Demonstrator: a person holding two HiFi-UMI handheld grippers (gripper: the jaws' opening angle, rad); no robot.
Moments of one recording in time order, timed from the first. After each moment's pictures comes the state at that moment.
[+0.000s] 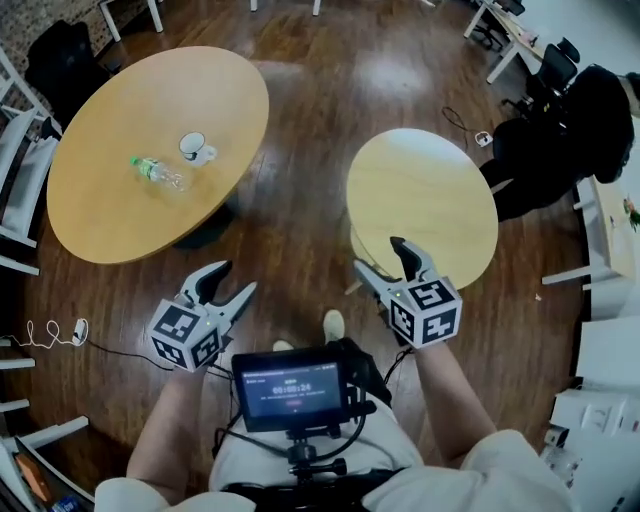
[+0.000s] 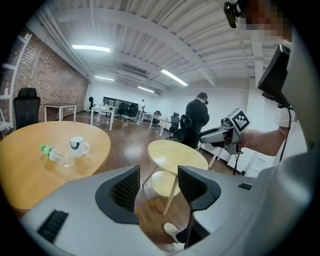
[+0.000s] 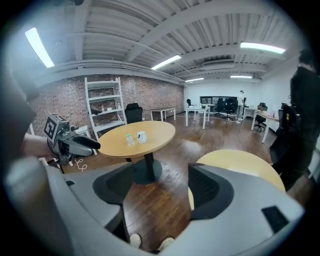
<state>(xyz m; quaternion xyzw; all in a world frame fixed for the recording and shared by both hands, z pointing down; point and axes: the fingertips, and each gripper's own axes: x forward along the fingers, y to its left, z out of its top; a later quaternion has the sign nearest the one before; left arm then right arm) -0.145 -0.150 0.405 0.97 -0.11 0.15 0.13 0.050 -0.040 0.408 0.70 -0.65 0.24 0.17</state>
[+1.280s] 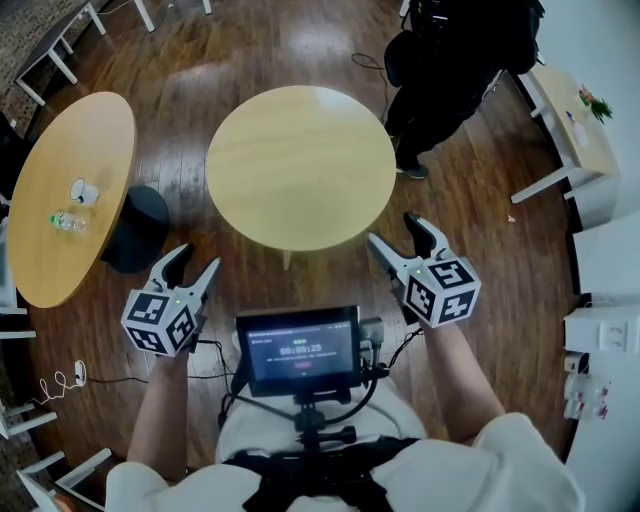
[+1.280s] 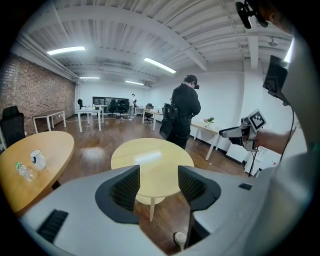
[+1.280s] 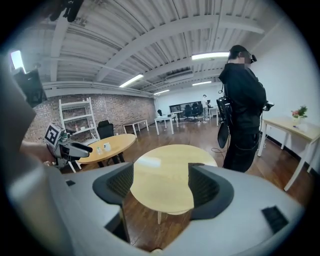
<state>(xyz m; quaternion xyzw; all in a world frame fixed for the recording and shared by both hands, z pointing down) 0.059 0.029 0.380 0.97 -0.09 0.20 0.07 0.272 0.262 0.383 0.80 -0.54 0.24 0.06</state>
